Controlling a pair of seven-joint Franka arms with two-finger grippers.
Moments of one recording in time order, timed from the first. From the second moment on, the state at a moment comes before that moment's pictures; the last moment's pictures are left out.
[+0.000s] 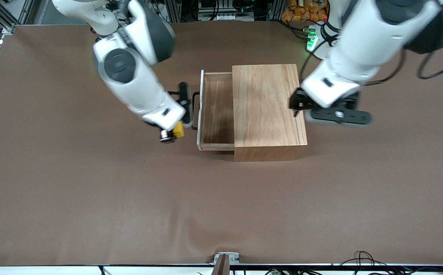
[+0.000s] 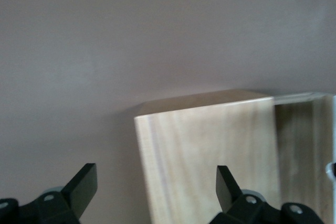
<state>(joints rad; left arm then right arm) -0.34 0.26 -0.09 -1.26 0.00 1.55 -0.29 0.60 0.38 0.00 -1.44 0.04 1.85 -1.11</state>
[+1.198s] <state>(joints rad) 0.01 0.11 -0.09 -1.36 -0.08 1.39 0.02 0.79 0.48 0.00 -1.50 -0.03 1.96 -1.01</state>
